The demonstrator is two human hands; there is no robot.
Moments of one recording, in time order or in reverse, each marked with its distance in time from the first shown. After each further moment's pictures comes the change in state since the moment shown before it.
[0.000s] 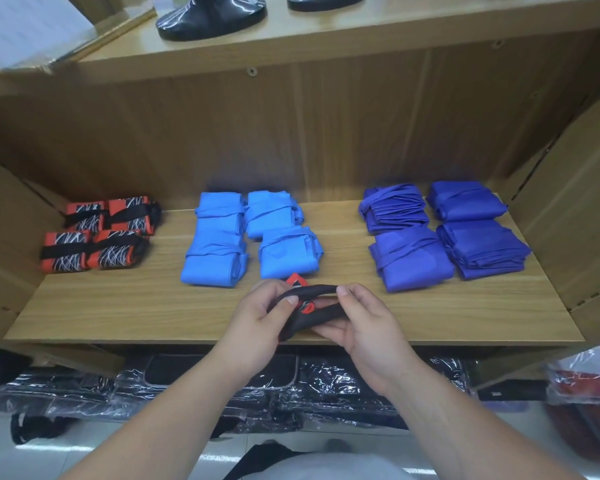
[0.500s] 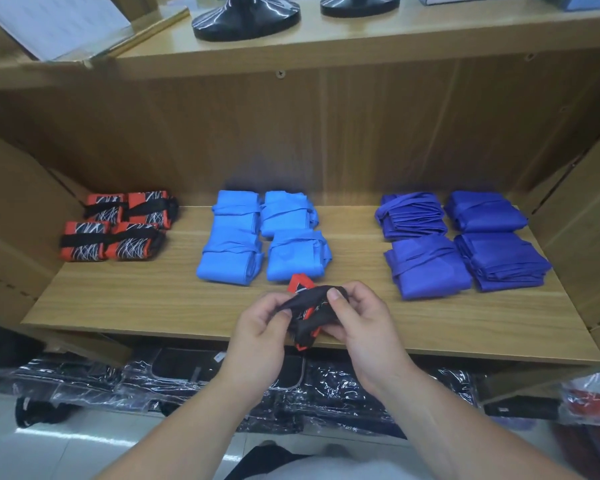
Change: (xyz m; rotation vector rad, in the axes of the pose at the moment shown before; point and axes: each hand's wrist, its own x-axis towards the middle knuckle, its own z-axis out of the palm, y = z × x) left_hand -0.021 -0.002 0.002 -0.200 0.198 -0.008; right_hand 0.010 0.010 0.022 -0.179 0.068 -0.116
